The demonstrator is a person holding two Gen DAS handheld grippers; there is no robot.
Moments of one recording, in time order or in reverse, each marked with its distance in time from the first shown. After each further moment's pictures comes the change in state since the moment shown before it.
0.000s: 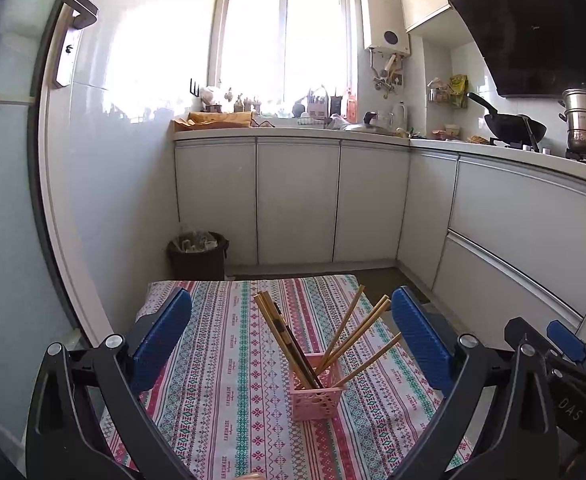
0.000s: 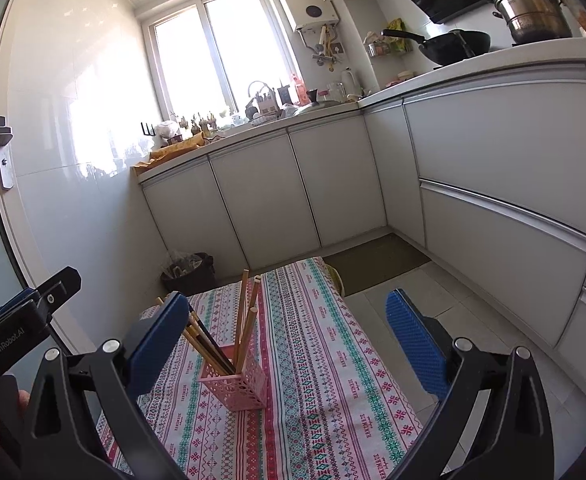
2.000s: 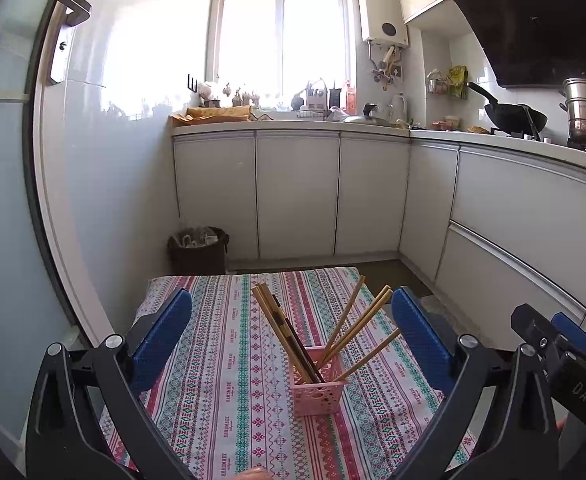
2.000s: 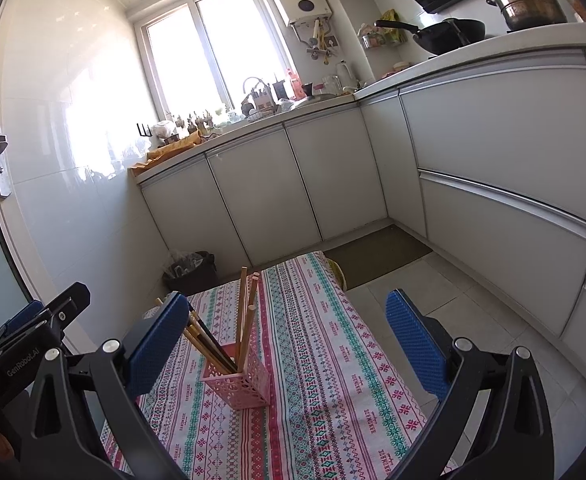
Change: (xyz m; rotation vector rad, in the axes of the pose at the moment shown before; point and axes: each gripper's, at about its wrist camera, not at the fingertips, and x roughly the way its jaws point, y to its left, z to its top) left arm 0.009 -0.006 -0.008 0.015 0.027 0.009; right arm 0.002 -0.007 0.002 0.035 0.019 0.006
